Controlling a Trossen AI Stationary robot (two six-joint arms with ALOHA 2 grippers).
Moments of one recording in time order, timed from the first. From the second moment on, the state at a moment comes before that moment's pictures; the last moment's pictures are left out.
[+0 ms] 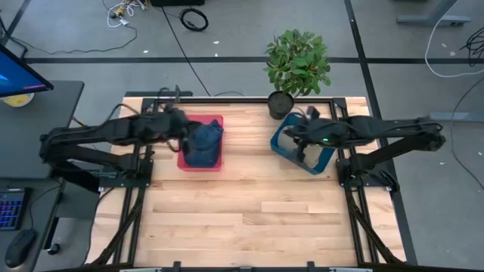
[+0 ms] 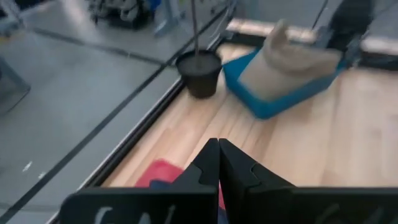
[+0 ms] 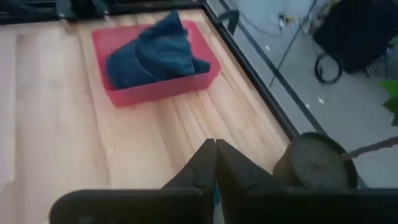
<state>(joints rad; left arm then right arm) 0.07 0.93 0.98 -0.53 -0.44 -0.12 0.07 1.13 1.21 -0.79 0.46 0.16</state>
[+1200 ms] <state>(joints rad) -0.03 0.40 0.54 -0.25 -0.44 -0.12 0.10 0.21 0.51 -0.34 0.31 0.12</state>
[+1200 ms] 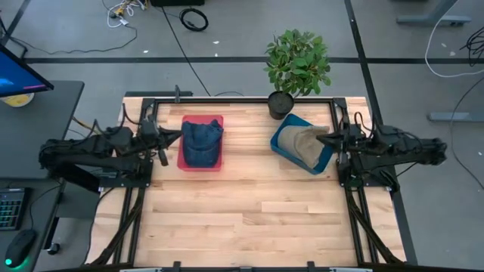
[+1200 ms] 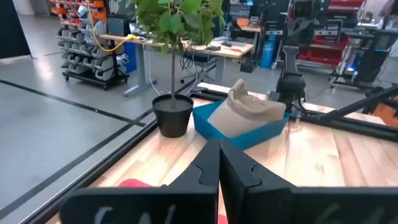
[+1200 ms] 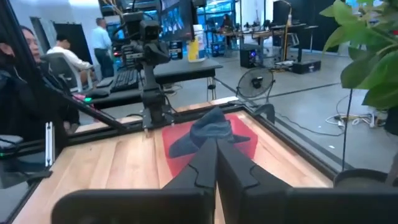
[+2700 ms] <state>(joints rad) -0.03 0.01 0.01 0.13 -0.12 0.07 0.10 0.00 0.02 0.03 0.27 0.10</state>
